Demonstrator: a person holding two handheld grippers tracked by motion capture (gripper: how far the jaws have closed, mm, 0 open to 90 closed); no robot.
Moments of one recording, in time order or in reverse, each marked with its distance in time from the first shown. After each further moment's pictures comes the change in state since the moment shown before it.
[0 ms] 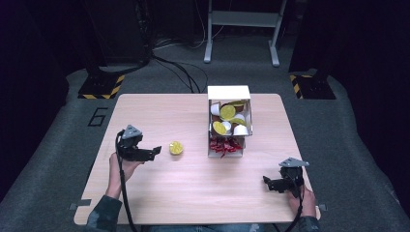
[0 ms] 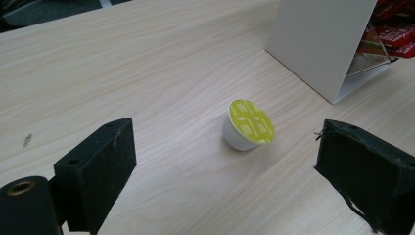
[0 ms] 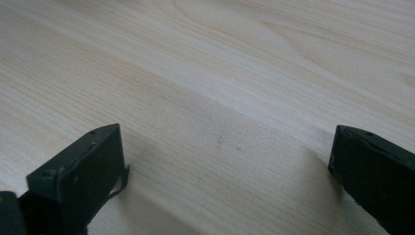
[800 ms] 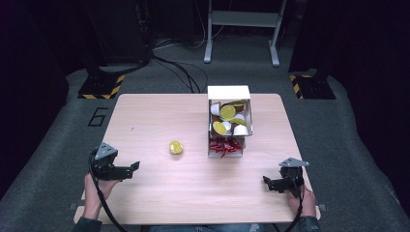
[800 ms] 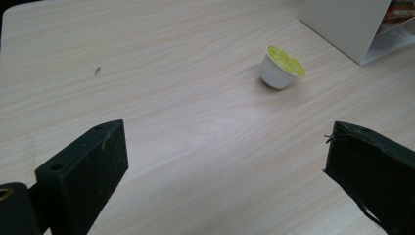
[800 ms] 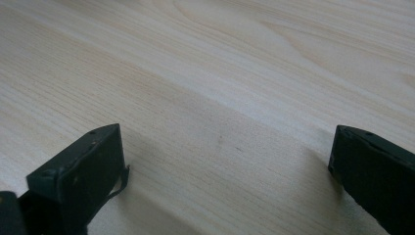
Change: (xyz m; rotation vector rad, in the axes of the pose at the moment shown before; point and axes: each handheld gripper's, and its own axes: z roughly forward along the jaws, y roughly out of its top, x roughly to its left) left arm 0.017 -0.058 -0.053 0.011 0.103 -0.058; right arm 0.000 0.000 0.000 0.000 0.000 0.000
